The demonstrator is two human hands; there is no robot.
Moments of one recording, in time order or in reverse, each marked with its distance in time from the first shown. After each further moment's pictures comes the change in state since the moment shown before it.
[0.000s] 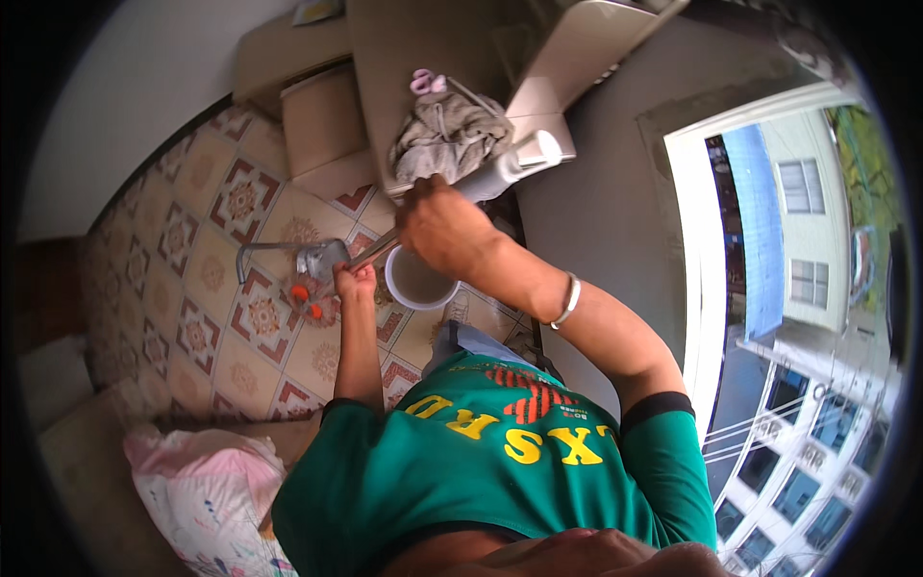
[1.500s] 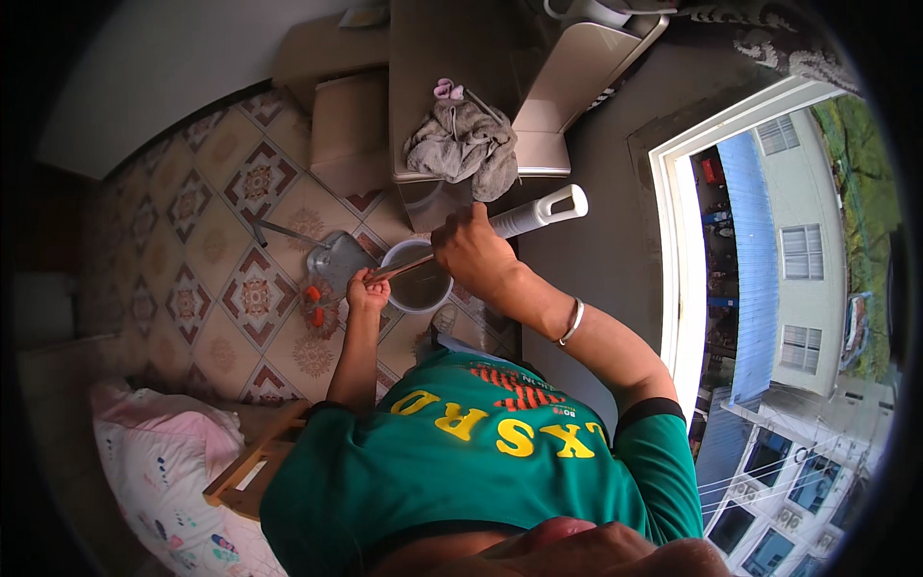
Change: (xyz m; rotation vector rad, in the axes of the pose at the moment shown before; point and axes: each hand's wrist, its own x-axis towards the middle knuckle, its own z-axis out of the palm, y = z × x) left_hand -0.054 -0.034 -0.047 0.146 0.162 -0.128; right_hand -0.081 -0.037 0.027 -0.188 0.095 0.020
